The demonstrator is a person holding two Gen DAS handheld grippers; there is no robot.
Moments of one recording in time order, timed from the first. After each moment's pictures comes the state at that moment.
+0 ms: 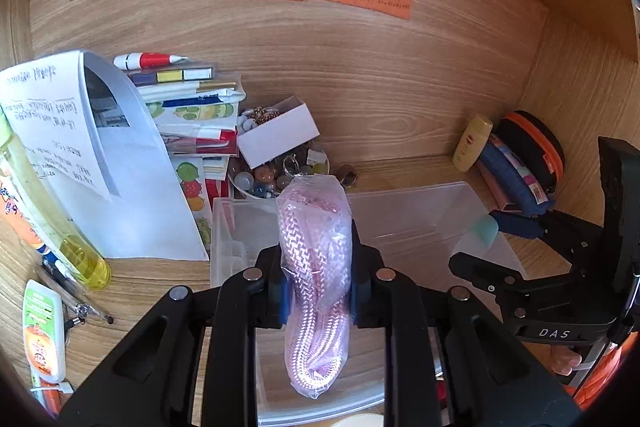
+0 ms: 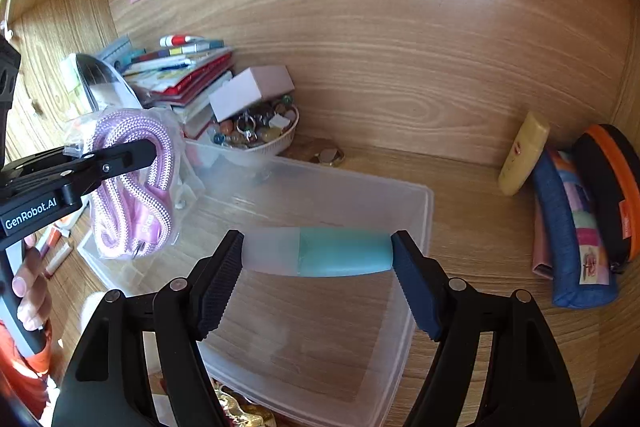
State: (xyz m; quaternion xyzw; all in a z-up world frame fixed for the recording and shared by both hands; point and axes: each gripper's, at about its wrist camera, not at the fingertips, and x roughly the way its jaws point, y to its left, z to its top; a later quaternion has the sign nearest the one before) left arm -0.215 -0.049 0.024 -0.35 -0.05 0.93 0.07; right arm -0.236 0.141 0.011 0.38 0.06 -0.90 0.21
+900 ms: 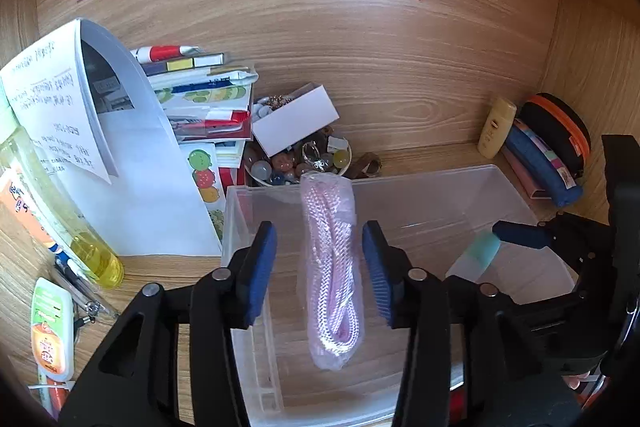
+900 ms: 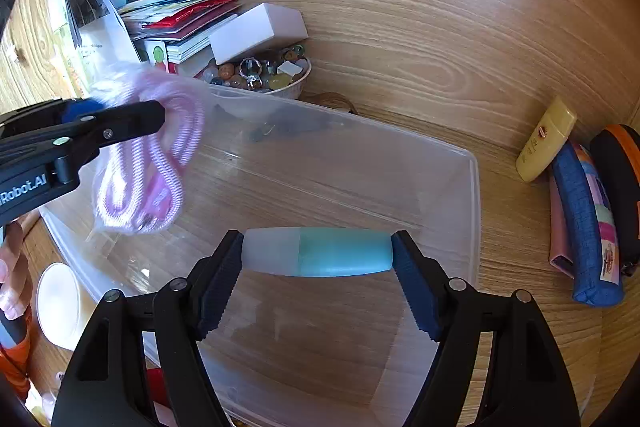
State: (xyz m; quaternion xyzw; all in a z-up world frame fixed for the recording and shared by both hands) left arm -0.220 -0.045 0.009 -0.34 -0.01 0.94 0.04; right arm -0.238 0.118 -0.022 0.41 0.11 -0.89 0.20
